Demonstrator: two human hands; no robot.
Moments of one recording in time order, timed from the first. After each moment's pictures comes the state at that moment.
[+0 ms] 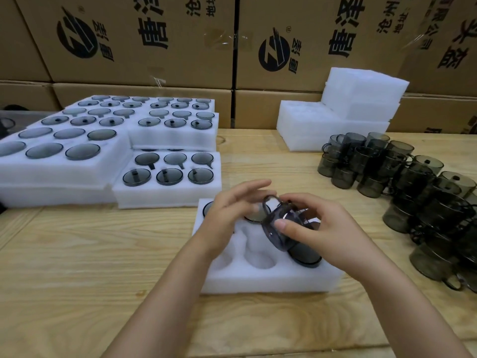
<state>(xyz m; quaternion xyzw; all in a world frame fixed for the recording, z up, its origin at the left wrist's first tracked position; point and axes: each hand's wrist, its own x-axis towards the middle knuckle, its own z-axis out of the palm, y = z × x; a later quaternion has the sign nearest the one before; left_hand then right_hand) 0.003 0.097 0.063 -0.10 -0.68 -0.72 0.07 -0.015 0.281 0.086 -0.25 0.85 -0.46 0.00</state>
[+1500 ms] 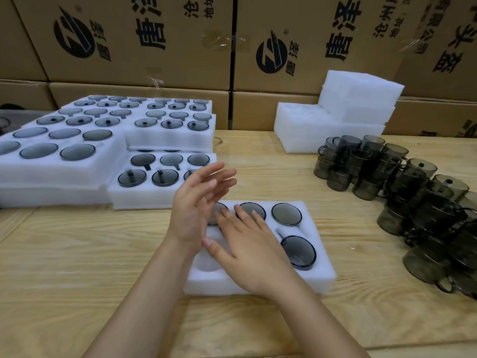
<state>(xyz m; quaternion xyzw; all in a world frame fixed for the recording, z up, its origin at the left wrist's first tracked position) -0.004 0.073 0.059 -0.06 -0.53 -0.82 0.20 -0.001 0.201 0.039 -0.37 0.92 -0.15 -0.02</state>
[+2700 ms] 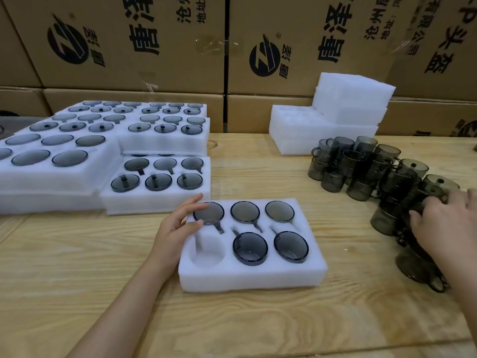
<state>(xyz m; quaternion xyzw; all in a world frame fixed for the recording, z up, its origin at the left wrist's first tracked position) -0.002 0.040 -0.003 -0.01 -0.68 -0.71 0.18 -0.108 0.466 0.048 0.14 0.96 0.08 -0.24</state>
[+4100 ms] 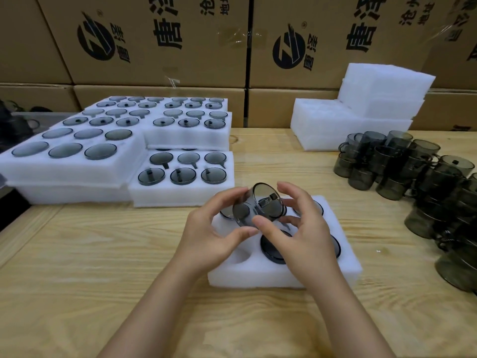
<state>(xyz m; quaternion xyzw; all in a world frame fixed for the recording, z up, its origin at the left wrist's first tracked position) 0.026 0.064 0.035 -0.11 -0.78 -0.54 0.28 -0.003 0.225 0.049 -0.22 0.76 -0.60 -0.10</state>
